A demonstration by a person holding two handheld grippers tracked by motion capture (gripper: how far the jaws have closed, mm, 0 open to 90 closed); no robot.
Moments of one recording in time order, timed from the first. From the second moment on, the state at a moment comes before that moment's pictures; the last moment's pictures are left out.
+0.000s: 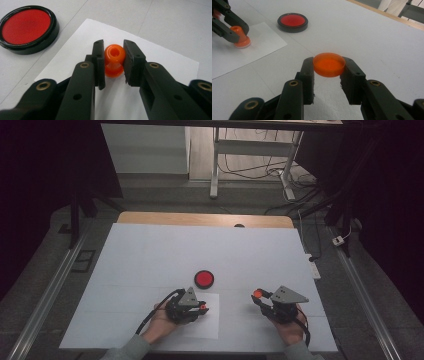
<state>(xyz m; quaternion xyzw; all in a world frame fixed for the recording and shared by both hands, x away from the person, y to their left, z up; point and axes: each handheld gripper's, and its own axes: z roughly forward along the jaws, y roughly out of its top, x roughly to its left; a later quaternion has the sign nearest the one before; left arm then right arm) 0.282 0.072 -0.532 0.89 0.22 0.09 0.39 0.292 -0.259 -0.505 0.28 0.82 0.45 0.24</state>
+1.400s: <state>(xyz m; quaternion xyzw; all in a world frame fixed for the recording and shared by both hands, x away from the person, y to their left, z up) 0.281 0.084 -0.486 0.83 0.23 0.09 0.50 0.292 -0.257 -0.505 0.28 0.82 0.45 0.23</state>
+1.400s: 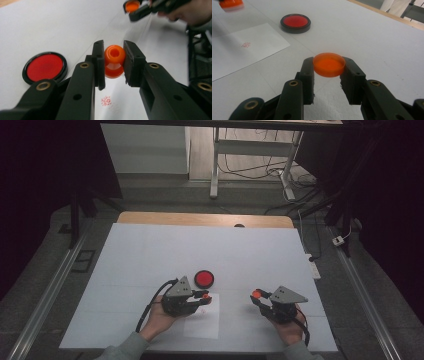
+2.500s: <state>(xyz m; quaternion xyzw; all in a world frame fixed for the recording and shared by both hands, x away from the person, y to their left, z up) 0.288 0.086 -0.503 0.87 0.24 0.08 0.43 0.292 -0.257 -0.505 0.28 0.82 0.45 0.23</state>
